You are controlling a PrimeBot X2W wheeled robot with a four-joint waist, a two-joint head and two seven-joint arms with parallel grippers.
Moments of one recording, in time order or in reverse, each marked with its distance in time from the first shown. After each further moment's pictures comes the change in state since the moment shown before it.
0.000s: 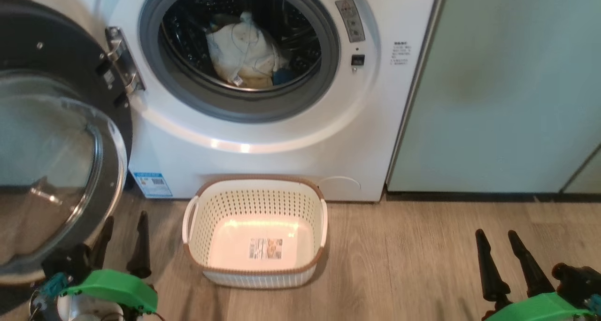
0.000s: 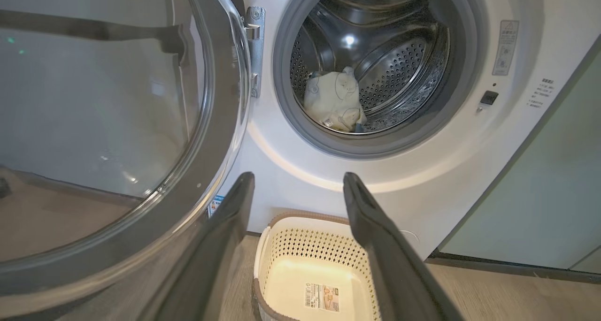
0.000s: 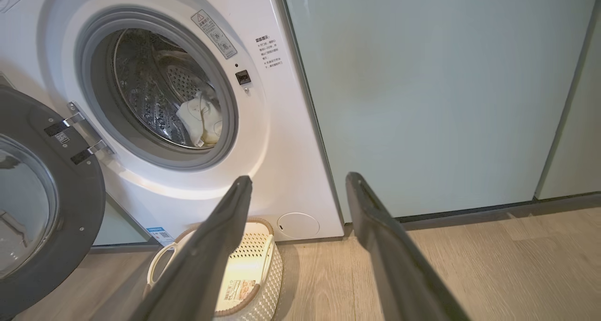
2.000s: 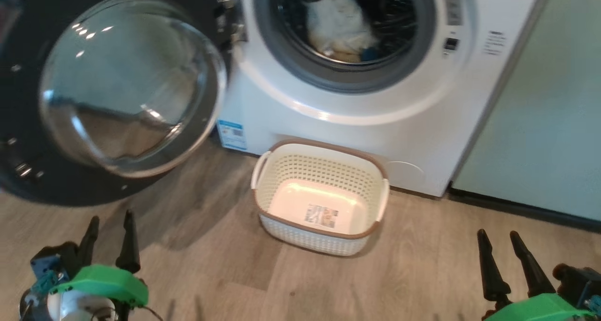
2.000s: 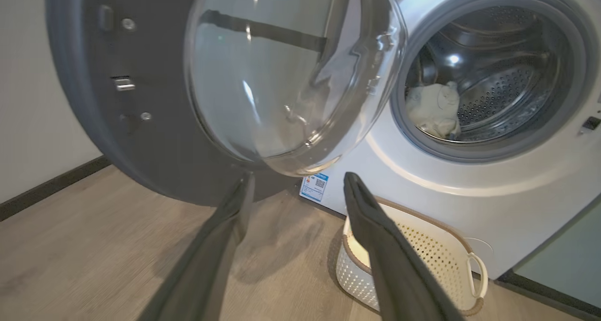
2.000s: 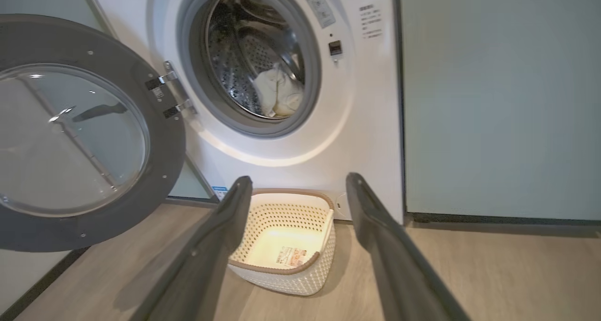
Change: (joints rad) left arm -0.029 -0.028 0.080 0.049 0.044 0.000 0.000; right arm 0.003 0.007 -0.008 -0.001 0.000 0.000 0.000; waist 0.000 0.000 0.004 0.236
